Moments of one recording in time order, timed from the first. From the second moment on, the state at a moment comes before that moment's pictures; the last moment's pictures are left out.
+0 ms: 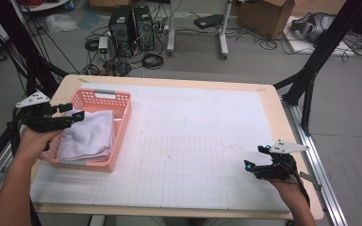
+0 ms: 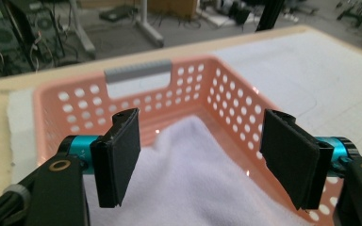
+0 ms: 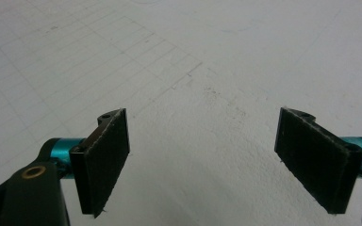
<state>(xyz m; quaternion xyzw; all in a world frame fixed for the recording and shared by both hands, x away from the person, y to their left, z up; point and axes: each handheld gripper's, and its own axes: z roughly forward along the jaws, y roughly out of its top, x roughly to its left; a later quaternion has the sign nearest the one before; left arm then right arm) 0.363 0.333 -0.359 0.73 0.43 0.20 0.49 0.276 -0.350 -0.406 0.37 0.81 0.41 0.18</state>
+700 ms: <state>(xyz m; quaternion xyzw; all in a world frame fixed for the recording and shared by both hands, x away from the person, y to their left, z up) 0.399 0.285 -0.413 0.81 0.47 0.13 0.33 0.276 -0.349 -0.406 0.37 0.81 0.42 0.18</state>
